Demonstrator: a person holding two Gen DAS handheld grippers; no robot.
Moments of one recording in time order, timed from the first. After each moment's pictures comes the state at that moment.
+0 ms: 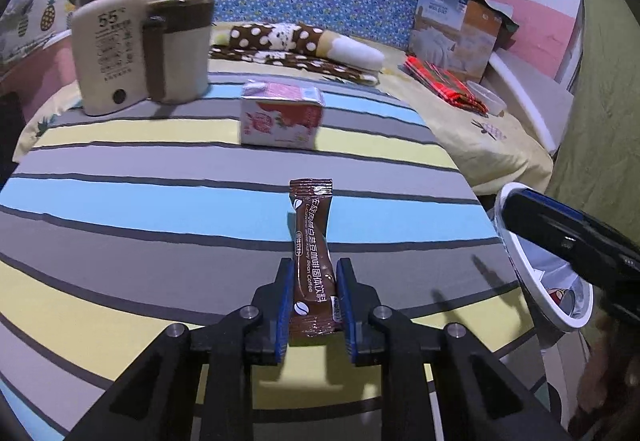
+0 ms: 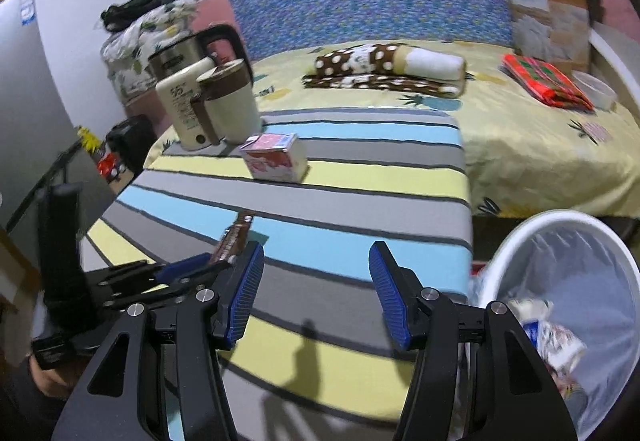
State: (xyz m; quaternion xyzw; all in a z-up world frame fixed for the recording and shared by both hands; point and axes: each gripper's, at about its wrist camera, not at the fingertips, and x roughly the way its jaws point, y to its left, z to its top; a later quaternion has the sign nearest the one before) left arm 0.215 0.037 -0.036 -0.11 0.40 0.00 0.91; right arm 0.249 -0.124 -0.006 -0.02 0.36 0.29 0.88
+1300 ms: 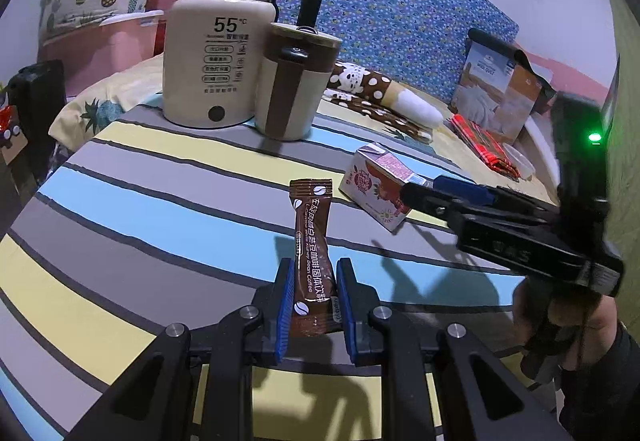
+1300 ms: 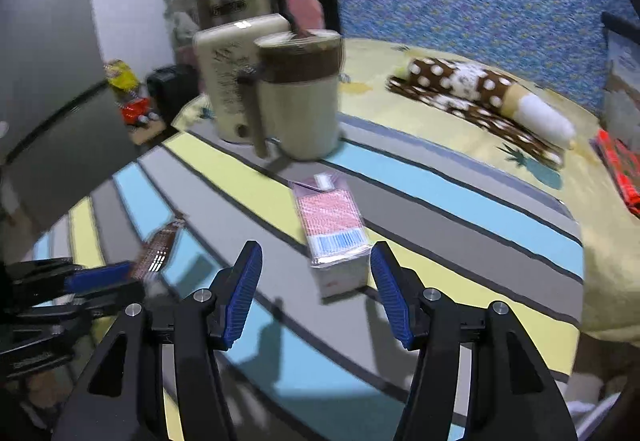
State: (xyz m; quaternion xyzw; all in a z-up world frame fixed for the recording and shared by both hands) left arm 0.207 0.140 -0.026 -0.18 0.34 0.06 0.92; right arm 0.295 -0.028 -0.016 -0.12 0.35 0.37 0.85
